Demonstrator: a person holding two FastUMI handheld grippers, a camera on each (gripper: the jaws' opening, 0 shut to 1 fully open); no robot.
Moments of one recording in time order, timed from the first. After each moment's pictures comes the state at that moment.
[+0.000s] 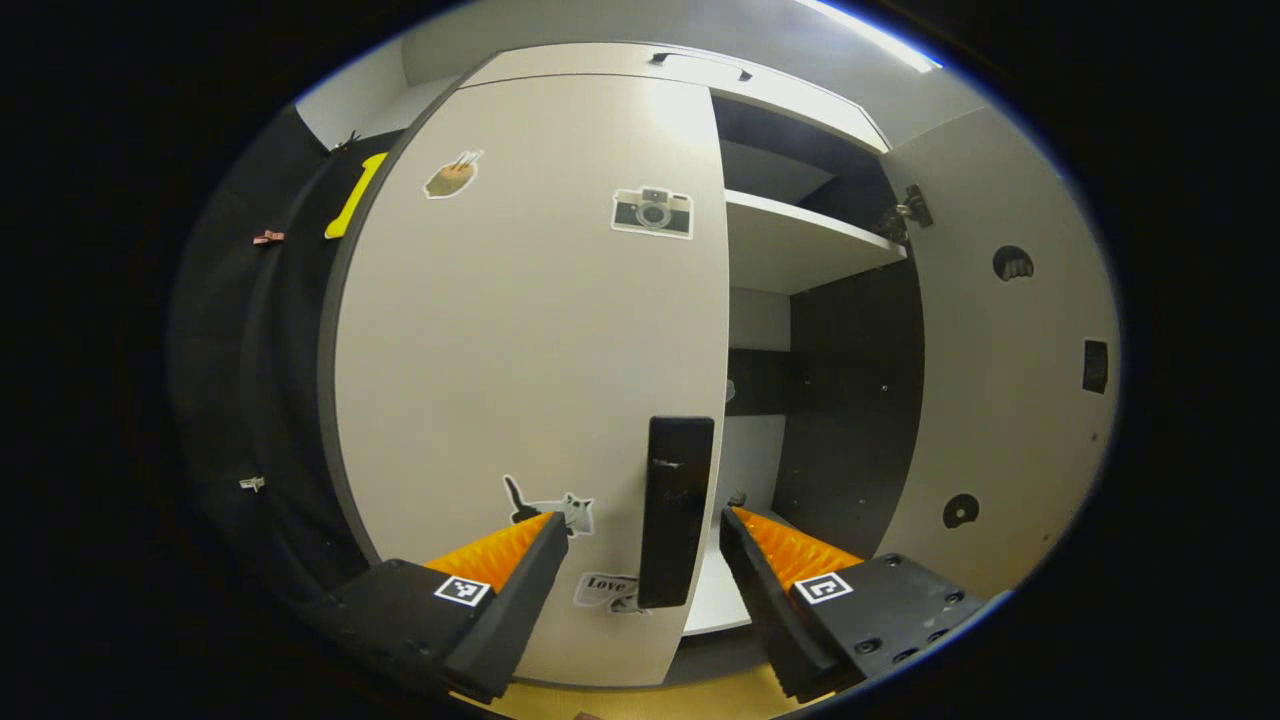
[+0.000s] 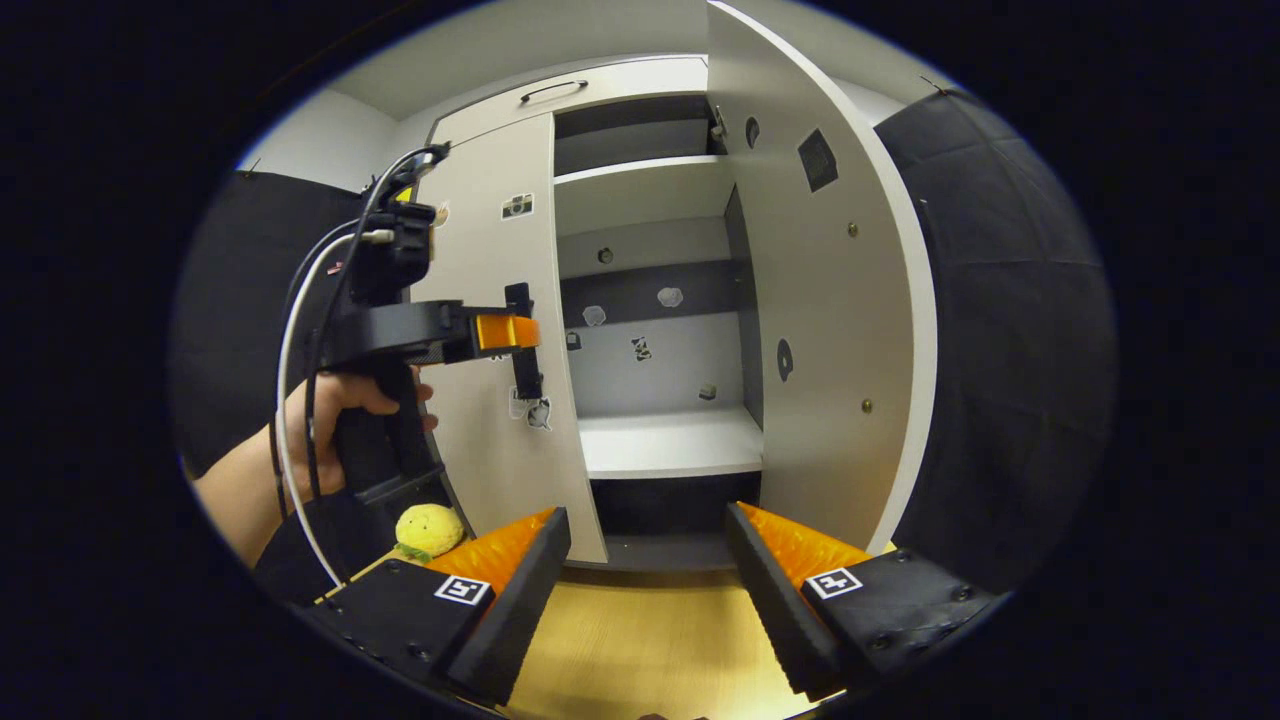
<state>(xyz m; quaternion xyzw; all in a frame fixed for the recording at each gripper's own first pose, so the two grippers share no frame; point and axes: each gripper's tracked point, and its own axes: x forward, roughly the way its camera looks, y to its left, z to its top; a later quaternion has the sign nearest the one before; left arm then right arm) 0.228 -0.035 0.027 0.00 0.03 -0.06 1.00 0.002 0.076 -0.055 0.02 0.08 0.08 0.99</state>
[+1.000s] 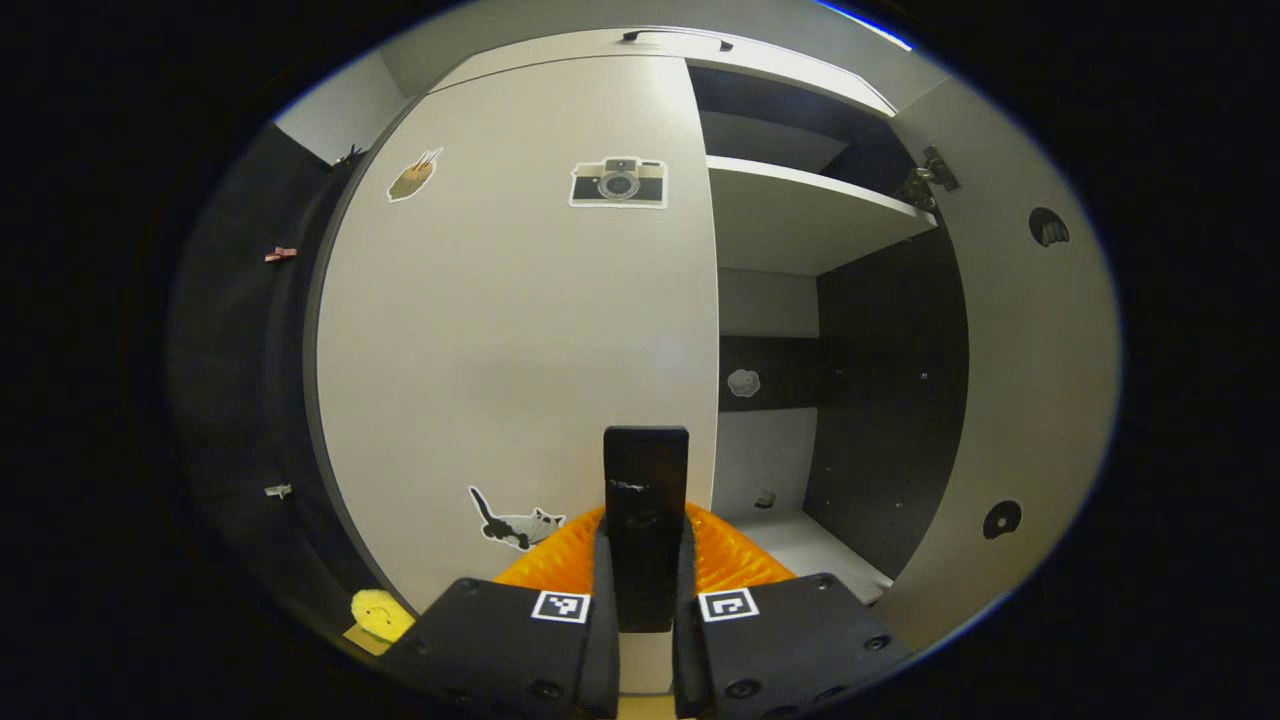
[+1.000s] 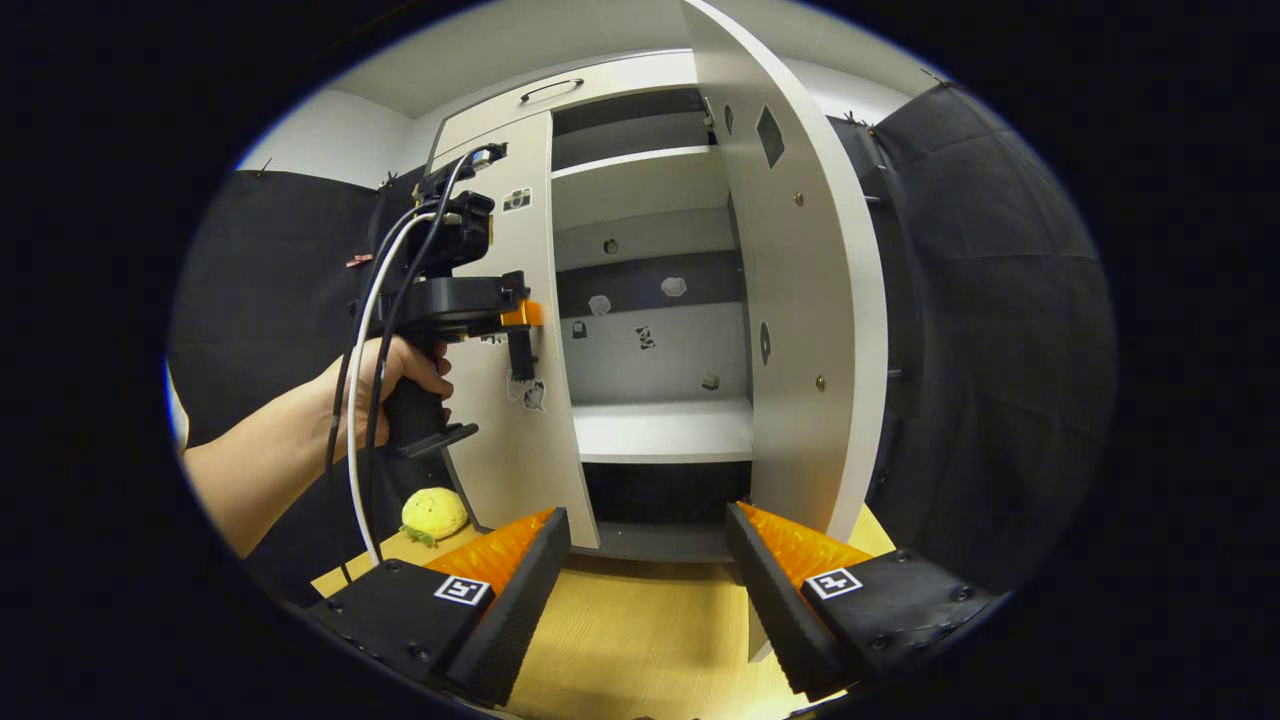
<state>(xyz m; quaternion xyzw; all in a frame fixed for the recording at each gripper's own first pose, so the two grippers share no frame) 0.250 -0.045 0.022 0.02 0.04 -0.01 1.00 -0.004 0.046 -0.068 0.02 0.10 0.12 0.99</state>
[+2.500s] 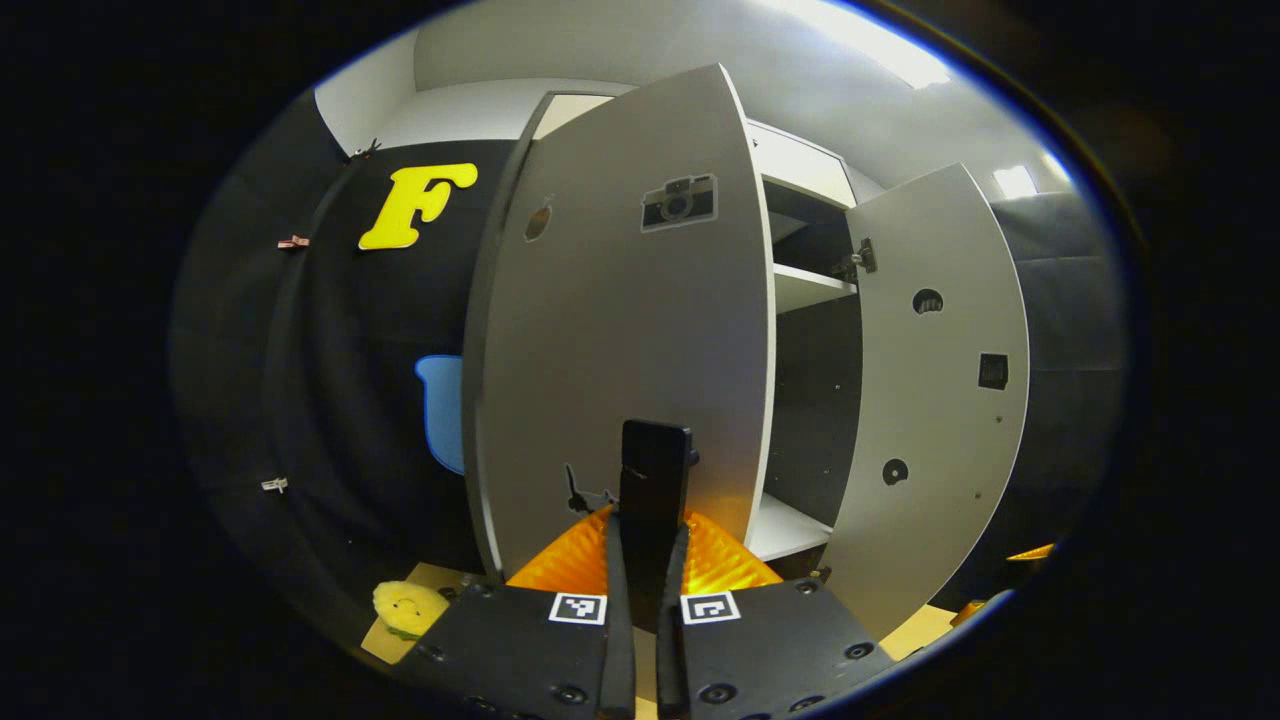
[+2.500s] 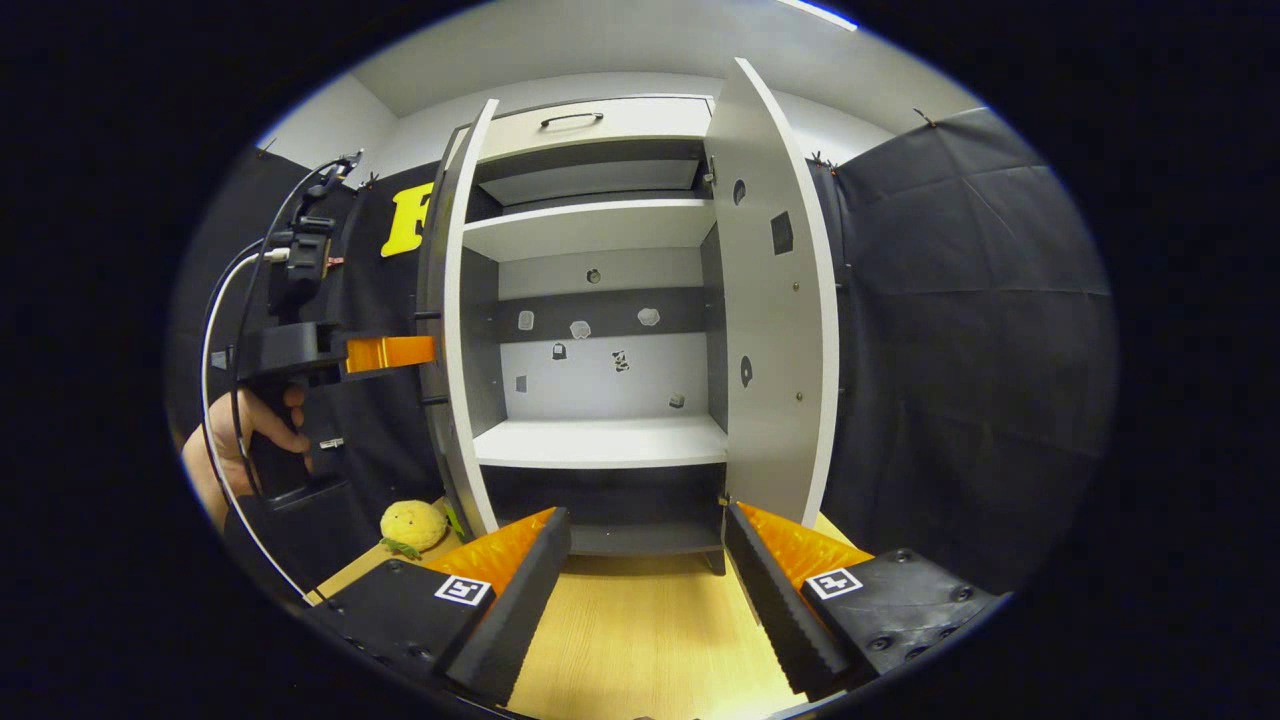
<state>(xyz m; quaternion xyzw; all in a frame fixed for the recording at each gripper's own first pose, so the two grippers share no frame) 0.087 0.051 0.033 -0.01 0.01 -0.09 1.00 -0.089 0.090 -0.039 0.00 0.06 0.01 1.00</state>
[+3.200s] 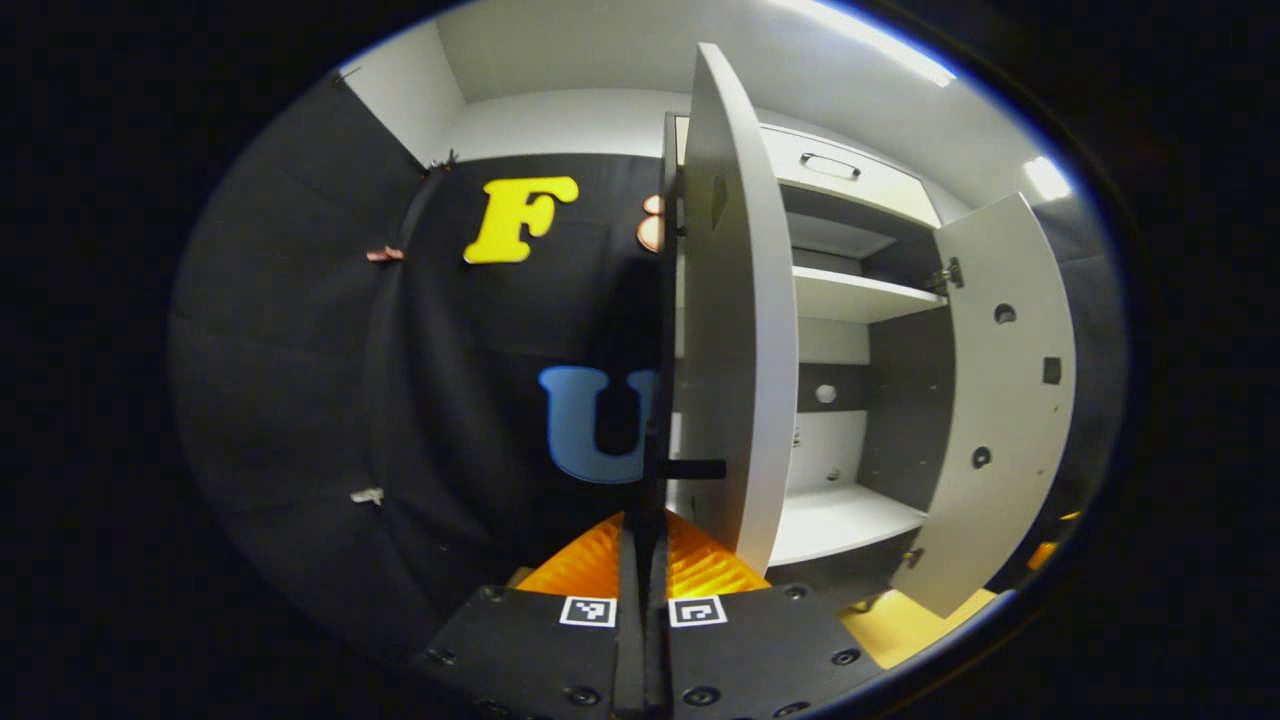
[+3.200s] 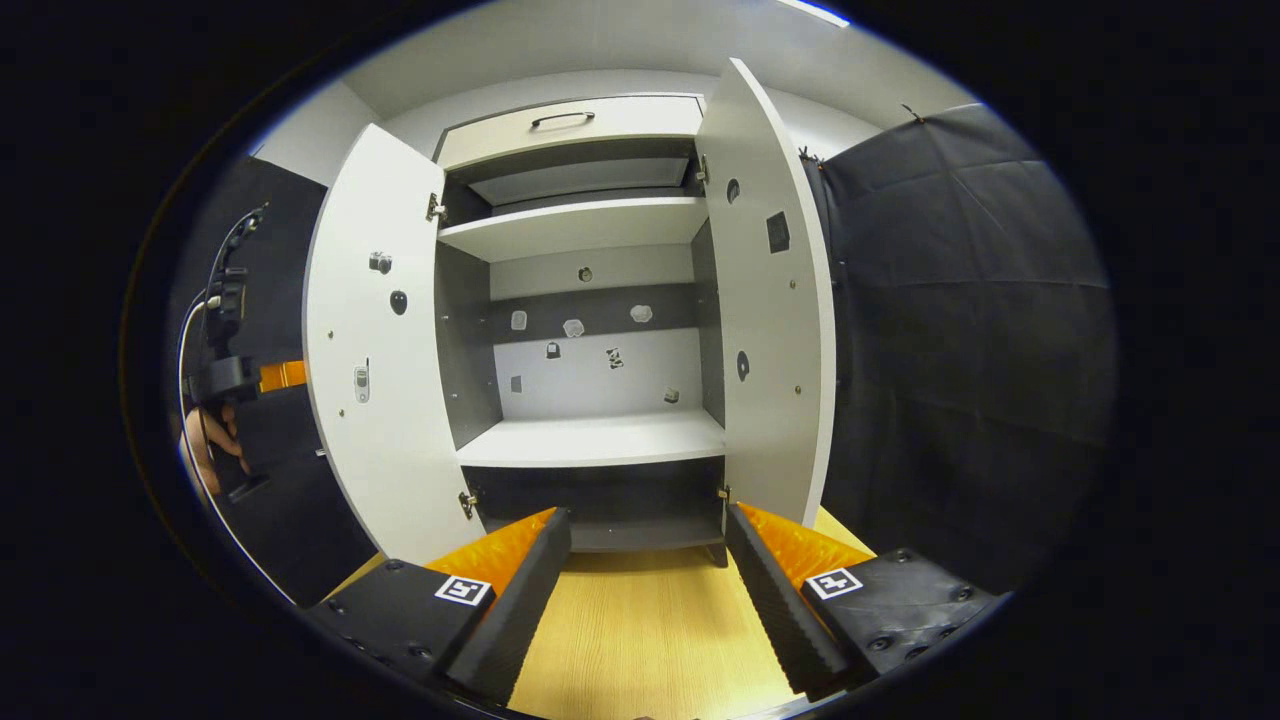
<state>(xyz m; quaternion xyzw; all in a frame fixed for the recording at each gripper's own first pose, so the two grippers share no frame) 0.054 0.191 0.040 -0.04 0.01 -0.02 1.00 -0.094 0.098 -0.035 0.01 0.06 0.00 1.00</state>
